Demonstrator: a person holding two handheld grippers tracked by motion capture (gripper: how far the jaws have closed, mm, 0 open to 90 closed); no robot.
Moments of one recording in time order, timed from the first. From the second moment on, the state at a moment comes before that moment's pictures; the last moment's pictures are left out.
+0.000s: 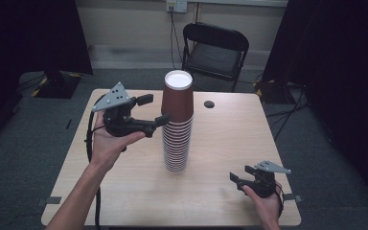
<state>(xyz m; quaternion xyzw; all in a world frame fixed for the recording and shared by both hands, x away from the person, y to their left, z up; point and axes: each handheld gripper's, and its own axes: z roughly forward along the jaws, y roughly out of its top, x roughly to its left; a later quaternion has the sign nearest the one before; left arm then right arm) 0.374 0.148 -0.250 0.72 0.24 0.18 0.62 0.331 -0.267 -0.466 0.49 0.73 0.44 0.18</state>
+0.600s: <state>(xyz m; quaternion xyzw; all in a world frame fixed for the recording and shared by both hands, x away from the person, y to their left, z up) 0.400 0.112 -0.228 0.74 0.23 0.19 0.60 0.330 -0.265 -0.466 0.48 0.73 0.44 0.18</state>
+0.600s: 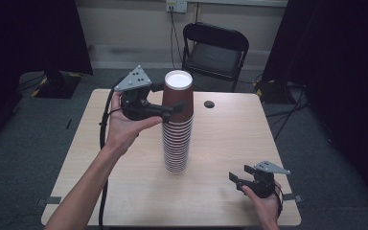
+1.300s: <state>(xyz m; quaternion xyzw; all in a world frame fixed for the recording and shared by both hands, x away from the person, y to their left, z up) 0.418 0.097 -0.241 0.74 0.22 0.20 0.60 0.330 -0.263 -0.468 0.48 0.74 0.44 0.17</state>
